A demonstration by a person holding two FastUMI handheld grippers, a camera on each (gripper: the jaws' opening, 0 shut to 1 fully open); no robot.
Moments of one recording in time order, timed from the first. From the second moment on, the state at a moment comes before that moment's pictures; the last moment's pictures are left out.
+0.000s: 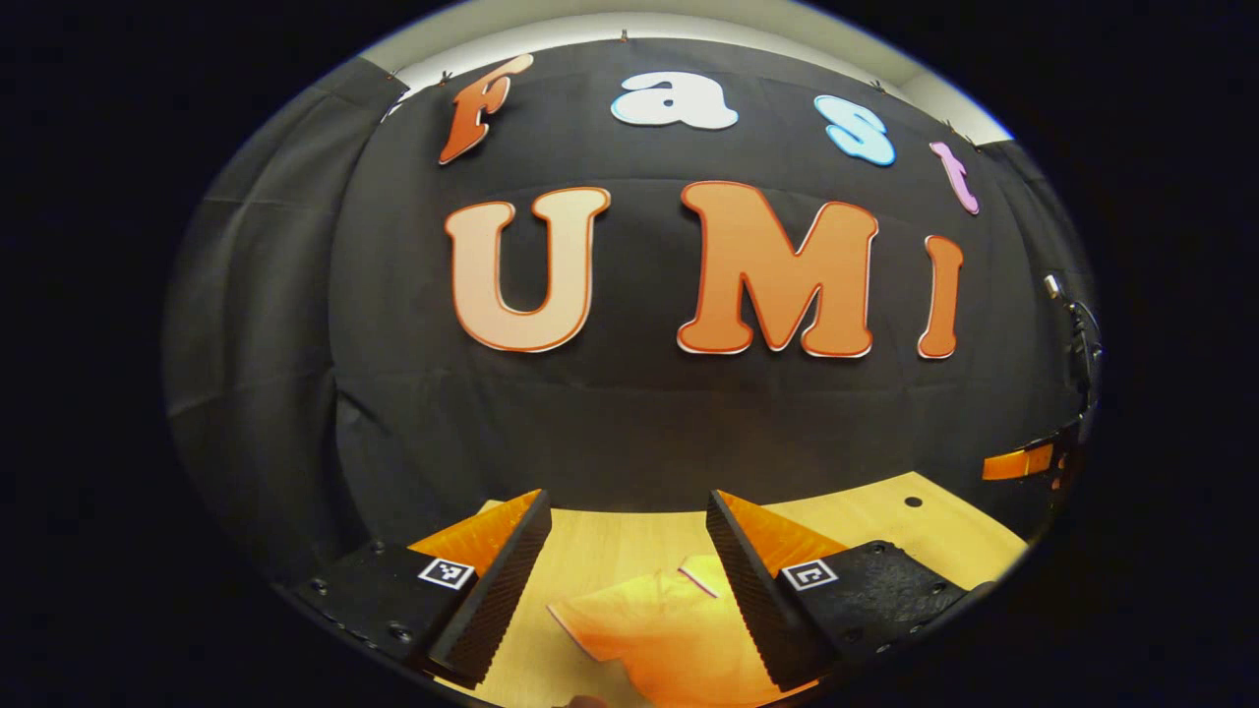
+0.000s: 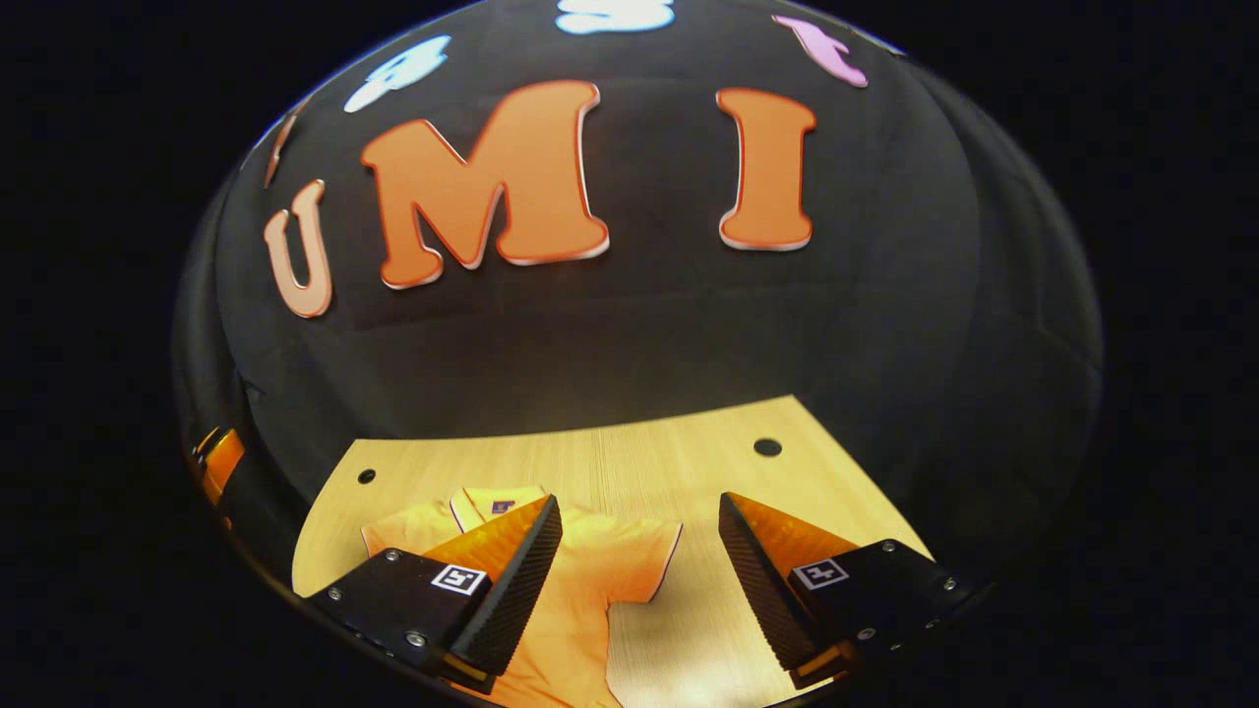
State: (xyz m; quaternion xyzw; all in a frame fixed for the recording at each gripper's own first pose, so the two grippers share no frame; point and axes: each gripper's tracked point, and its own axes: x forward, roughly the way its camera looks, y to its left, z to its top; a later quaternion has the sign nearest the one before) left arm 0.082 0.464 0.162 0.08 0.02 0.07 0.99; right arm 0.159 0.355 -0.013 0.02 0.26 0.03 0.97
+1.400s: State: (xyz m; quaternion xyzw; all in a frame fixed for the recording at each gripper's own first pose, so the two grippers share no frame) left arm 0.053 0.582 0.108 0.05 0.09 0.20 0.98; right arm 0.220 0.322 -0.277 0.05 0.61 -0.08 0.78
